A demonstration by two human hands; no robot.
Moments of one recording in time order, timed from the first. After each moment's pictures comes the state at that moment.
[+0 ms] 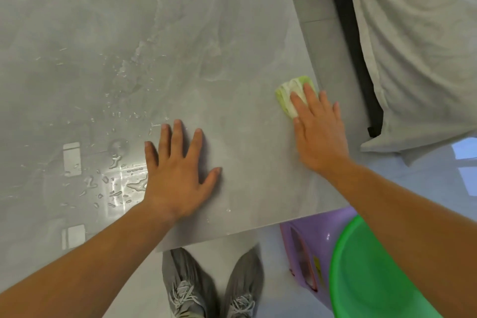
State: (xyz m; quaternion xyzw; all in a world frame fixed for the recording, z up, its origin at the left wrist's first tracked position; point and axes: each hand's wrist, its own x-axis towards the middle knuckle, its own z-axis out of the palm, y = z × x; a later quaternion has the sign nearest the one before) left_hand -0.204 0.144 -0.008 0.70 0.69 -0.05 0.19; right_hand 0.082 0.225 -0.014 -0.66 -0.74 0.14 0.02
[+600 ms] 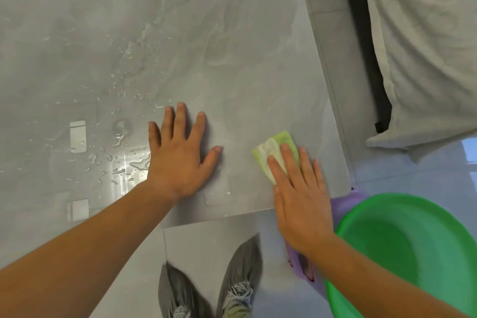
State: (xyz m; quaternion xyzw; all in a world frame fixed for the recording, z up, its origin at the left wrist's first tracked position) left_hand -0.199 0.144 -0.010 0.70 0.69 -0.05 0.16; right_hand 0.056 0.079 -0.018 -0.61 -0.78 0.13 0.01
